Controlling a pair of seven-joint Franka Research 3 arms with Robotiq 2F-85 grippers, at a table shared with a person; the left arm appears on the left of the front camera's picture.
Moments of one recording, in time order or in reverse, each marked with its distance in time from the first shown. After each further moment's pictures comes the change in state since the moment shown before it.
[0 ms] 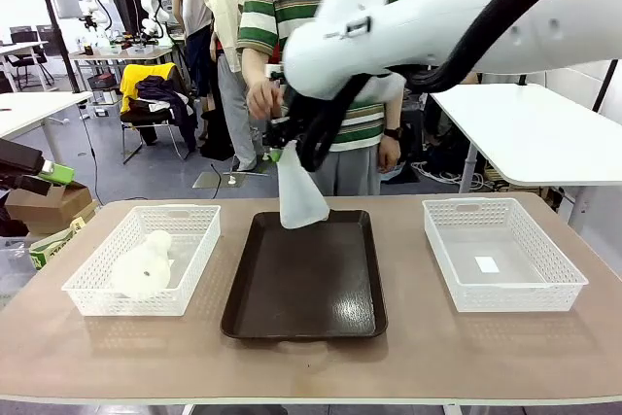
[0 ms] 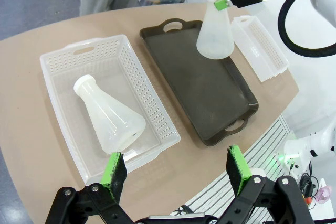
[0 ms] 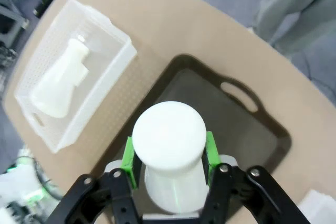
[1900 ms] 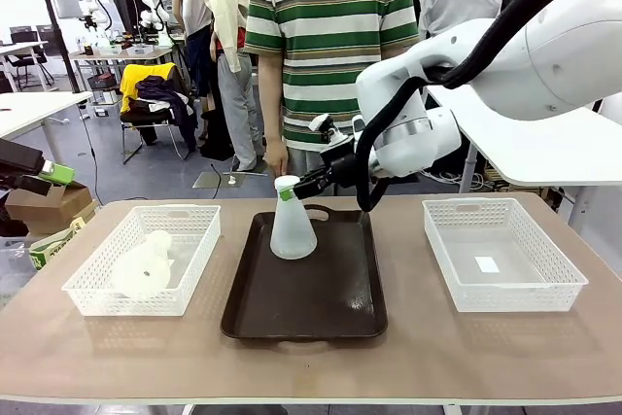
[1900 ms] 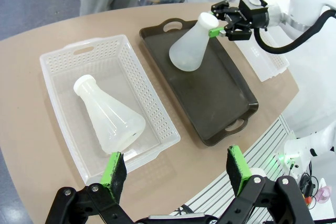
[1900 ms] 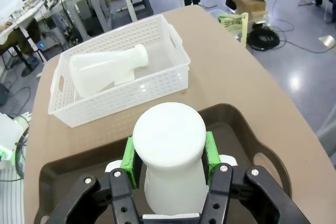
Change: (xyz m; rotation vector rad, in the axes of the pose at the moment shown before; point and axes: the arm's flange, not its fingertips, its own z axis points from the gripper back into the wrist) left arm 0.000 0.000 0.000 0.000 0.001 0.000; right arm -0.102 -0.077 -0.089 0.411 -0.469 0.423
